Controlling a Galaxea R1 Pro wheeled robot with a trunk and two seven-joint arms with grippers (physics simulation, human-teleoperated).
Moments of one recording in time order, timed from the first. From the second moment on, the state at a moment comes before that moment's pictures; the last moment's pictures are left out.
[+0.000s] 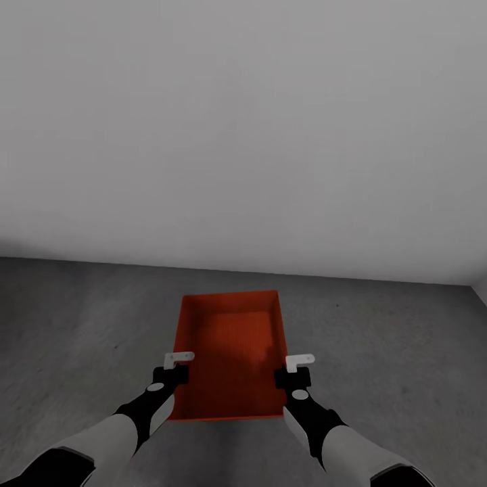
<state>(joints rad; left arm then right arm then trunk) -0.76 -0.04 -0.27 -0.18 0.28 -0.14 0.16 -0.71 0.17 0.23 -0.24 -0.04 -0.14 -0.31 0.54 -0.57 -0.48</state>
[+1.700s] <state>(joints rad) -0.76 -0.04 -0.28 -0.18 0.29 -0.14 0.17 -0.71 0.17 0.23 -0.24 -0.03 -0.14 -0.30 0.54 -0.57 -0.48</state>
